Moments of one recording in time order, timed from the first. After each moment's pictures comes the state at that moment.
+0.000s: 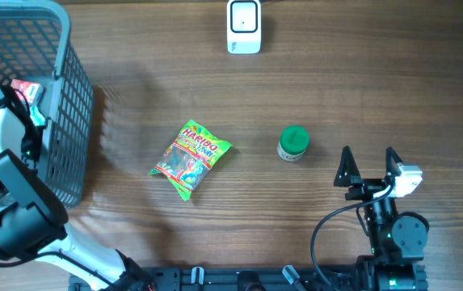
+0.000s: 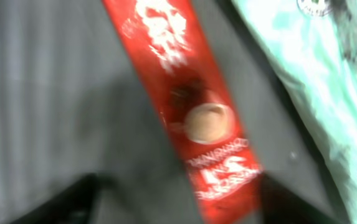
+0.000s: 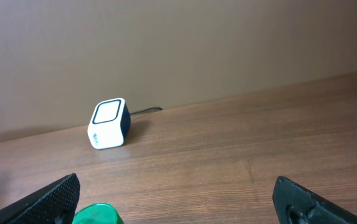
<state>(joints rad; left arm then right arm) 0.58 1.93 1.31 -0.88 -0.20 -1.12 0.00 0.02 0.01 0.00 -0.05 0.23</state>
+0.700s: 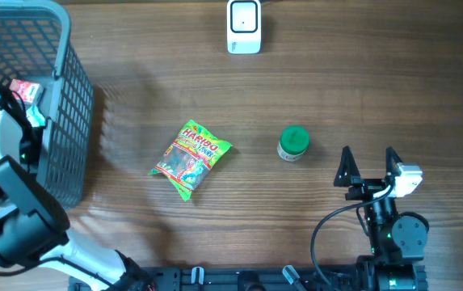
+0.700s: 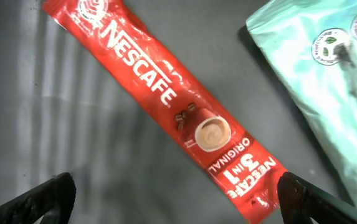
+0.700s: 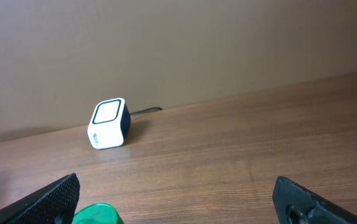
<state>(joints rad) 0.59 1.88 1.30 -0.92 -0.29 -1.11 0.00 0.02 0.01 0.00 -0.05 0.23</state>
